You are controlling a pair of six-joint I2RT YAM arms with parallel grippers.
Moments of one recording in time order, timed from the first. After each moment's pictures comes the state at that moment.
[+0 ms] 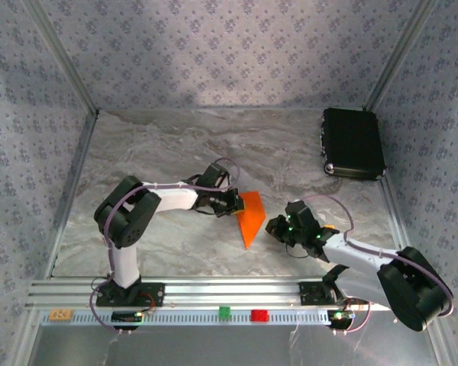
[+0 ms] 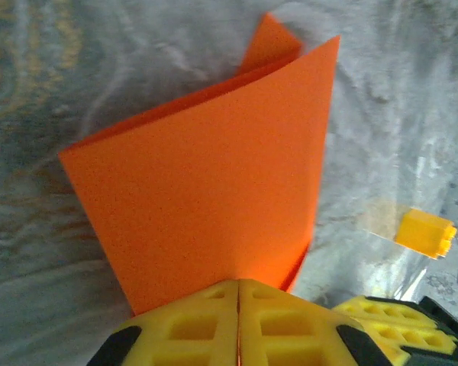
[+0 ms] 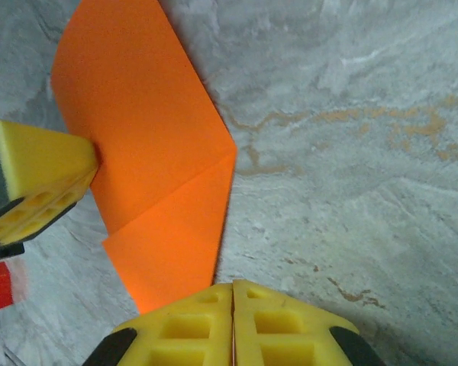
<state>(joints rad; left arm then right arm) -0.73 1.89 1.01 -0.04 0.51 -0.97 0.61 1.11 0.26 0.06 -0.19 1.09</state>
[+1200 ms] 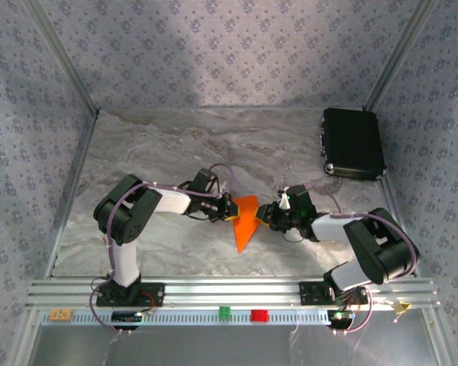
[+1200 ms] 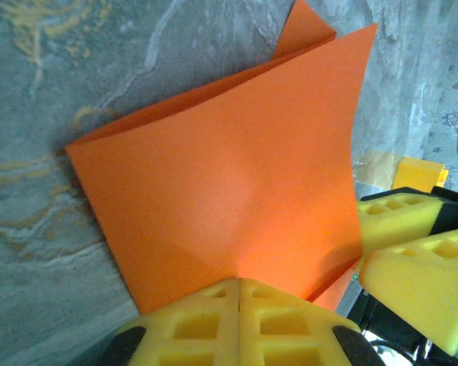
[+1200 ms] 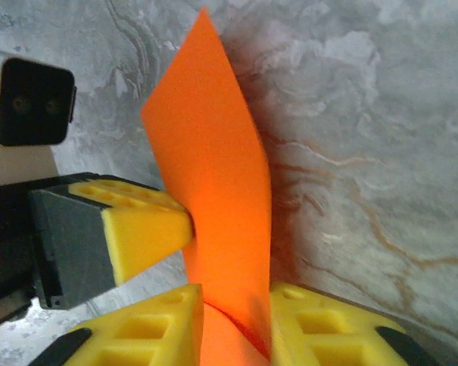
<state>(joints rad) -0.67 1.90 0.87 0.13 0.69 -0.88 0.45 1.47 0.37 0.36 -0.55 1.01</state>
